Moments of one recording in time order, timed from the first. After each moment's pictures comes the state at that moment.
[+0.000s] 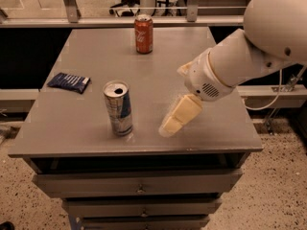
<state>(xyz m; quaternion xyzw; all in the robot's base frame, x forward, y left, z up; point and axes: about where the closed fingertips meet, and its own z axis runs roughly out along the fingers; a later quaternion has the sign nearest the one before) 0.485 -0.058 0.891 -0.56 0.76 0.15 0.30</state>
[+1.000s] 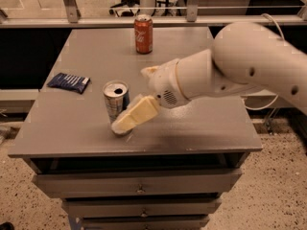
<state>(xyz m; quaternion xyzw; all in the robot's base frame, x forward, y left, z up) 0.493 0.042 0.893 -0.52 0.71 0.27 0.39</state>
